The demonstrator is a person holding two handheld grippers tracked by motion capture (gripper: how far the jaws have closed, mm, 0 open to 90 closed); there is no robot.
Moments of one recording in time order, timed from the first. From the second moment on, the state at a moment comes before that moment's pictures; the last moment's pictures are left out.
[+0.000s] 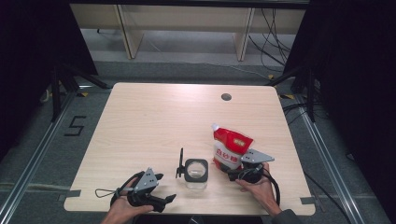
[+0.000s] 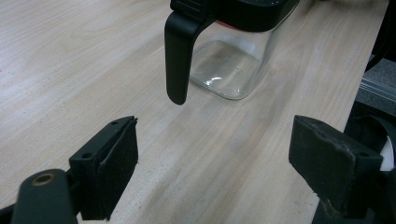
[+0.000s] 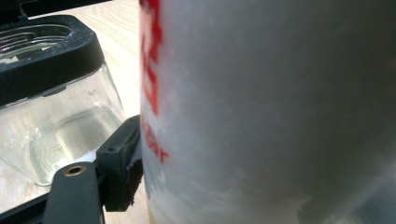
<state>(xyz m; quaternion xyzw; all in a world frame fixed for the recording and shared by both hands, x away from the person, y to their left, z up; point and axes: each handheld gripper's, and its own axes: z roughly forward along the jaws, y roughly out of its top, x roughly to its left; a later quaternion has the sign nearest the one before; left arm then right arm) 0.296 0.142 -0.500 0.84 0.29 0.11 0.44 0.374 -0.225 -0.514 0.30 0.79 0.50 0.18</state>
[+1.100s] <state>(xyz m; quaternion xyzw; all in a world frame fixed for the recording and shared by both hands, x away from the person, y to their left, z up) 0.298 0.146 -0.499 0.84 0.28 0.12 0.45 0.355 -0.230 -0.499 0.29 0.79 0.50 0.22</state>
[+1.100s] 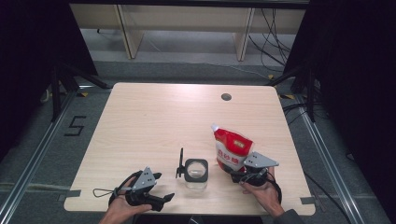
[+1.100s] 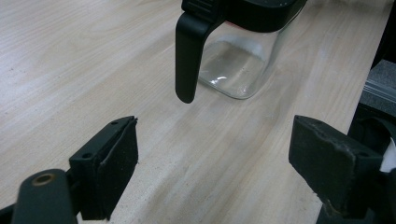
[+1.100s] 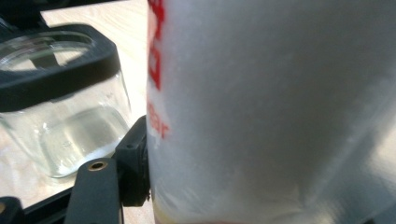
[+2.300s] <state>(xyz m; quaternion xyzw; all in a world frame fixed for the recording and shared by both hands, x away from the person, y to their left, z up) 0.301 0.149 -0.500 0.85 0.29 0.12 0.43 0.279 -0.242 -0.465 0.10 0.86 0.27 0.42</state>
